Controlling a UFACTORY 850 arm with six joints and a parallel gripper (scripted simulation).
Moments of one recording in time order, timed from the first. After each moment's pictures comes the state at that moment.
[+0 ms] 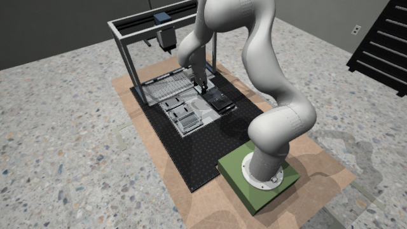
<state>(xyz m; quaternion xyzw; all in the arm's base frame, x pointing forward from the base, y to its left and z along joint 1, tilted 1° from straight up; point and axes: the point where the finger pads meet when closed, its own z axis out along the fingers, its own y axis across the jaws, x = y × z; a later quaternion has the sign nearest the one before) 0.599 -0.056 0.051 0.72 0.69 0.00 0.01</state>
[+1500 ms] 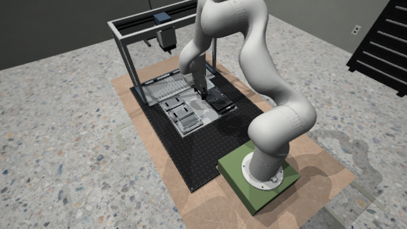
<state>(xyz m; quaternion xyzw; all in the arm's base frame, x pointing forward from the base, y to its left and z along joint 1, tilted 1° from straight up) 0.600 -0.056 0.002 0.72 0.69 0.00 0.01</state>
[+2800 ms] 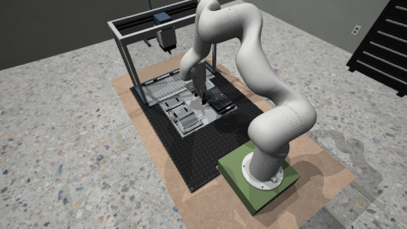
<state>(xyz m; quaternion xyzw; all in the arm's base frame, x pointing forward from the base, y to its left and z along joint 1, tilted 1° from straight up) 0.601 -0.056 -0.043 0.72 0.69 0.00 0.01</state>
